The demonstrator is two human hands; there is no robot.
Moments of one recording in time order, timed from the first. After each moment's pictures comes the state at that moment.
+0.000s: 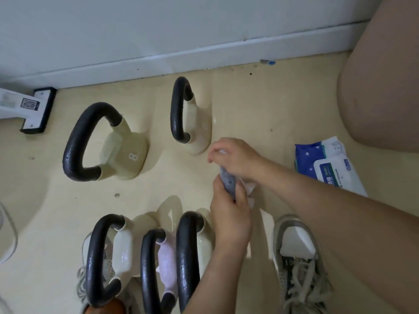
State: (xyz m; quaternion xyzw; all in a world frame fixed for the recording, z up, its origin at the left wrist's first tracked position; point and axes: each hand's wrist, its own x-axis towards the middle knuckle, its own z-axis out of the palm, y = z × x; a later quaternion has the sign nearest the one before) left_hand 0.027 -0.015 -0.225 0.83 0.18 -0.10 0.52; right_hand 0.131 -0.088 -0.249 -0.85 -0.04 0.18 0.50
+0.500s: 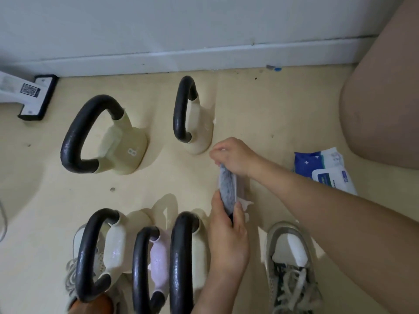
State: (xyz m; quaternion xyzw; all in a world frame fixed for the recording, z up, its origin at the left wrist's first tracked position) left_hand -0.002 -0.008 -0.220 0.81 0.18 -0.12 0.54; right_hand 0.151 -0.085 -0.254 -0.82 0.01 0.23 0.52
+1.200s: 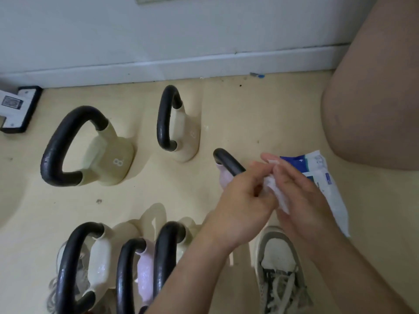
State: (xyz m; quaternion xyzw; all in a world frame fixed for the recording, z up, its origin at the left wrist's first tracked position) left_hand 0.059 -0.046 -0.157 0.74 -0.09 -0.30 0.59; right_hand 0.023 -0.157 -0.190 -0.56 0.24 0.08 0.79
